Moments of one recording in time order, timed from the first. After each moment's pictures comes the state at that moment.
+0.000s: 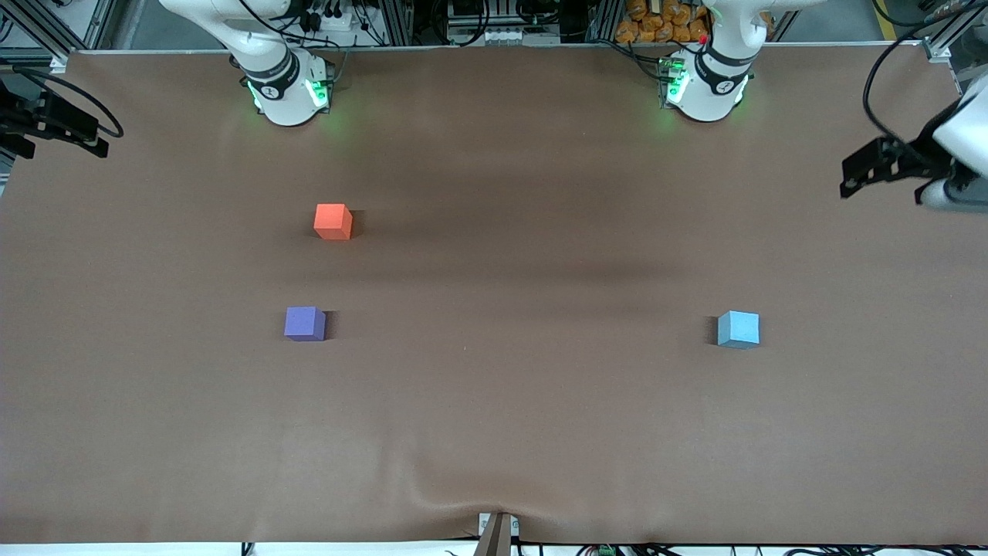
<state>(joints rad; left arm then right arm) 0.01 0.05 -0.09 -1.51 0.02 1.52 0.04 -0.05 0.00 0.04 -1.38 0.01 1.26 -0.01</state>
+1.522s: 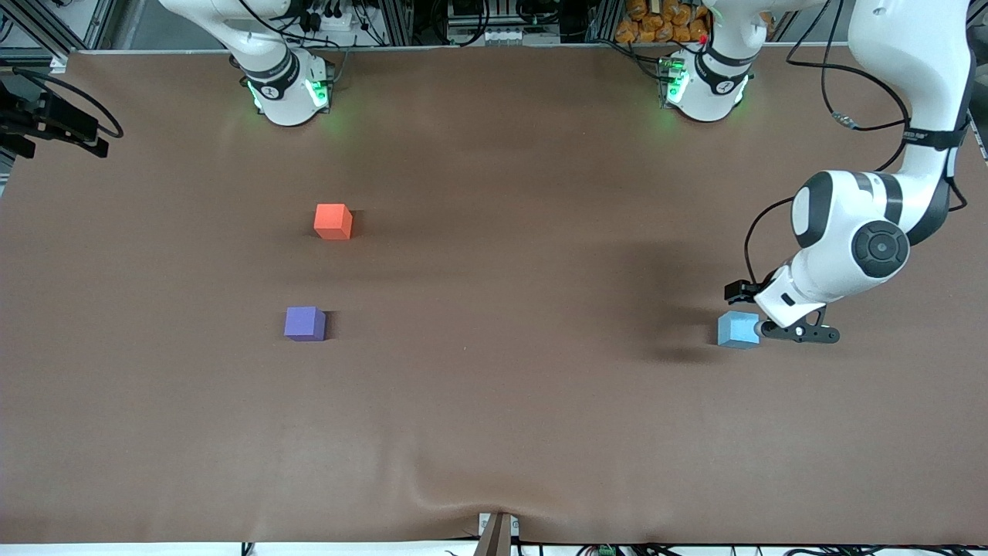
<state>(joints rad) 0.01 0.36 -0.09 -2.00 0.07 2.29 0.01 -0.06 0.00 0.04 -1.38 0.01 1.25 -0.01</state>
